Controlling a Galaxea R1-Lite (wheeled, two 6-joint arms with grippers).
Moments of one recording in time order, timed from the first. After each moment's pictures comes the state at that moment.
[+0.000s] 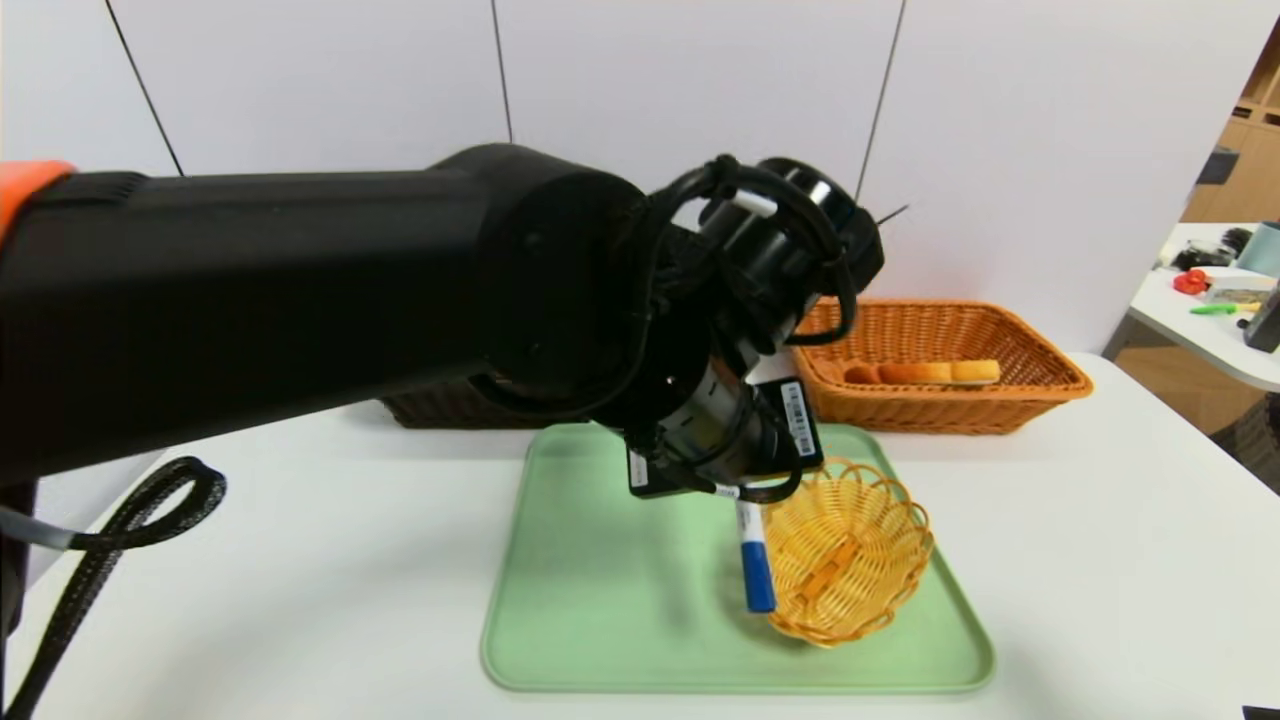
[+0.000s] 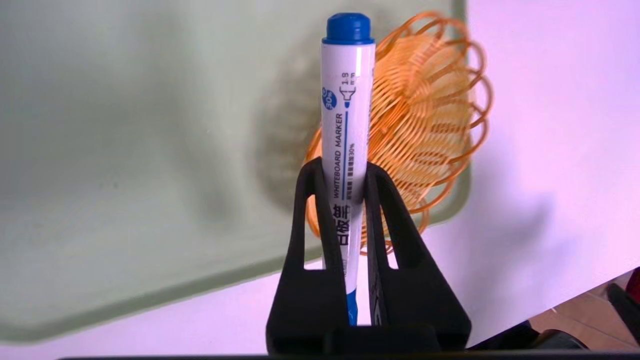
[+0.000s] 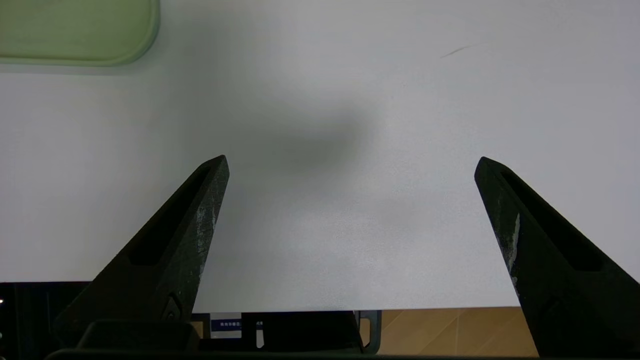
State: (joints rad) left arm -0.97 2.05 -1.99 0.75 0.21 -0.84; right arm 0.04 0.92 -0.76 0.75 -0.09 -0.04
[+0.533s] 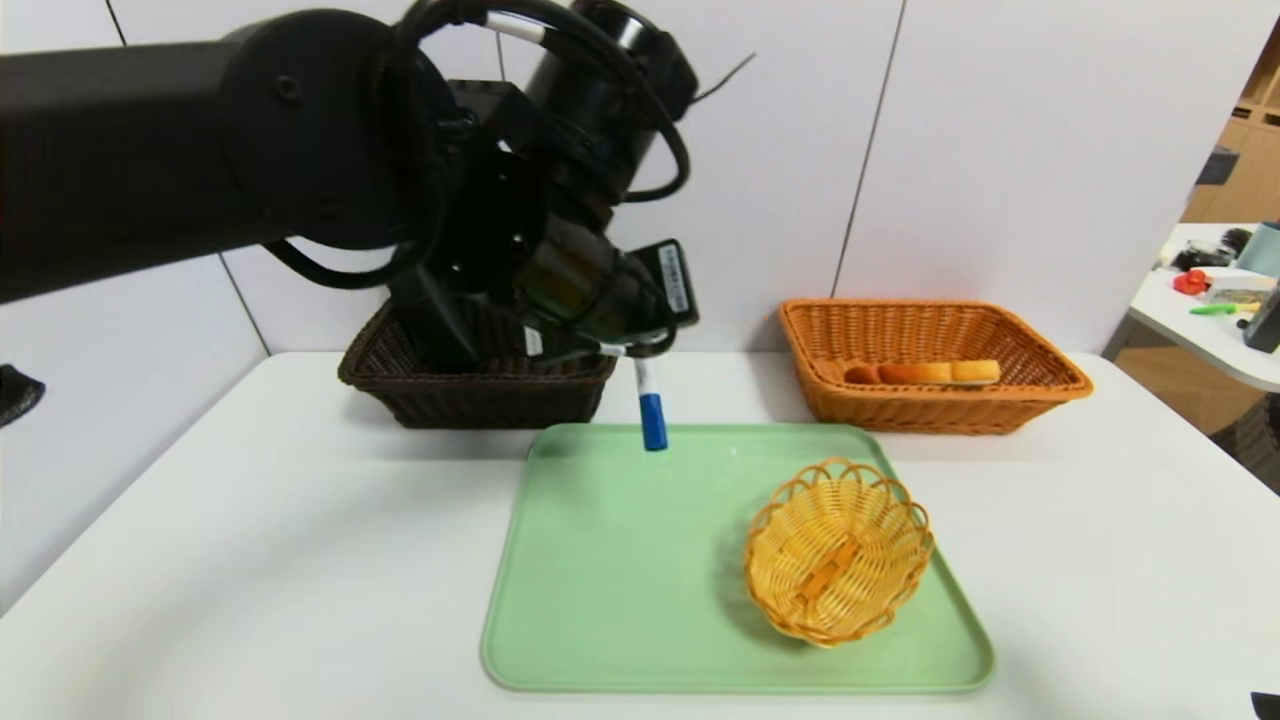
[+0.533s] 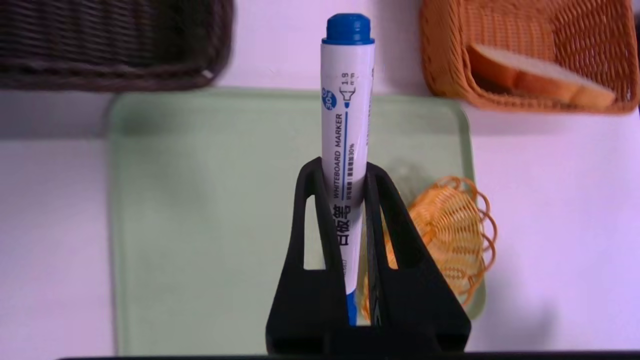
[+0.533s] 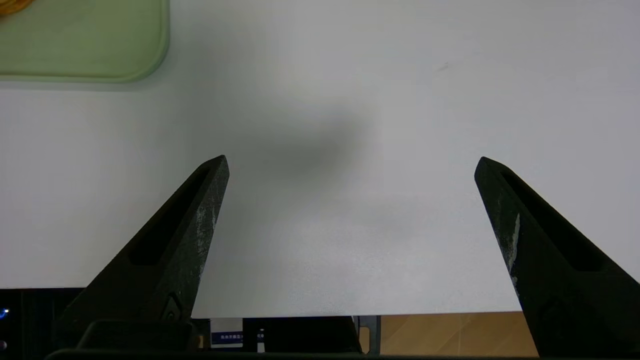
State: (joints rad) left arm -0.76 1.95 -1.99 0.67 0.28 -0.71; right arm 0.03 0.91 -0.79 0.75 -0.09 -0.04
